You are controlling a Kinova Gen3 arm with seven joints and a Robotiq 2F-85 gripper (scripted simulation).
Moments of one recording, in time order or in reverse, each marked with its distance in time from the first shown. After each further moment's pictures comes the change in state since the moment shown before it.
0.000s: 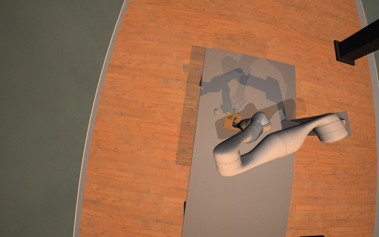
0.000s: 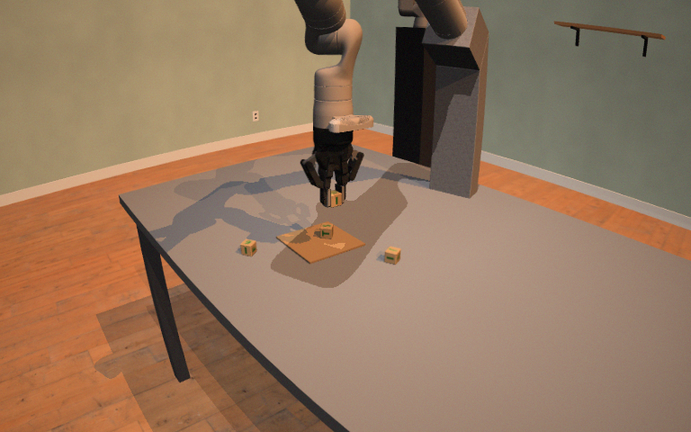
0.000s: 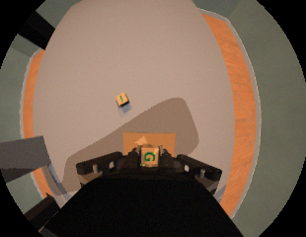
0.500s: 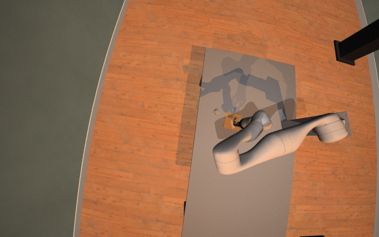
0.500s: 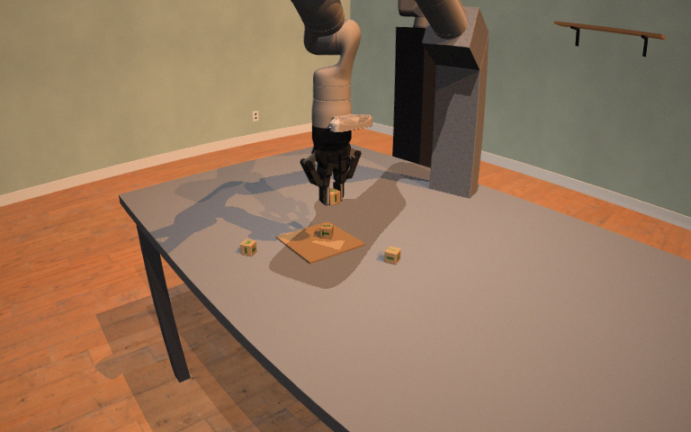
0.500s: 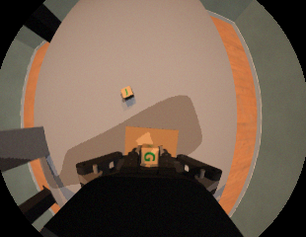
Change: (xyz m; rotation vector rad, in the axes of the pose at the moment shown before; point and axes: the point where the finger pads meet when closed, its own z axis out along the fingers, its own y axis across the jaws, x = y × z) arm -0.012 -0.005 0.001 0.007 -0.011 -0.060
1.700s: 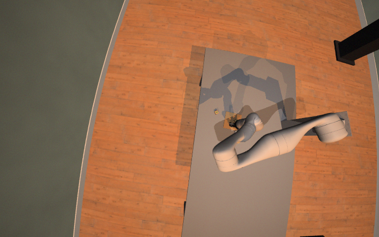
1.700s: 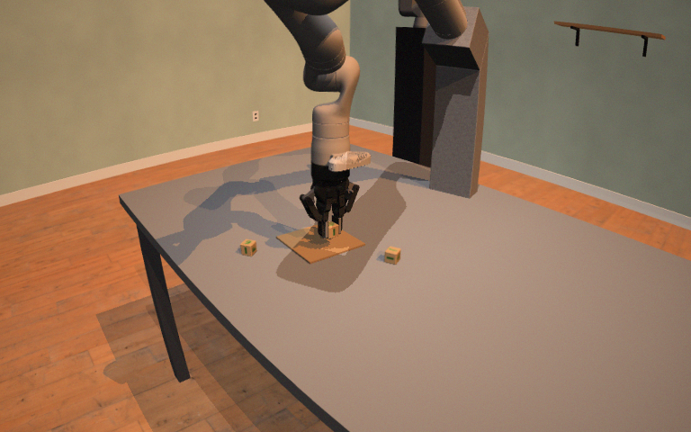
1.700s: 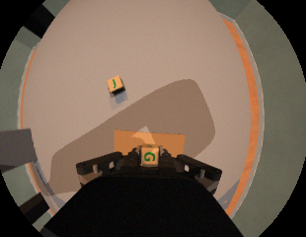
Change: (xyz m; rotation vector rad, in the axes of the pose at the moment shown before) arm 0.001 0.004 0.071 -0.010 0.002 0.005
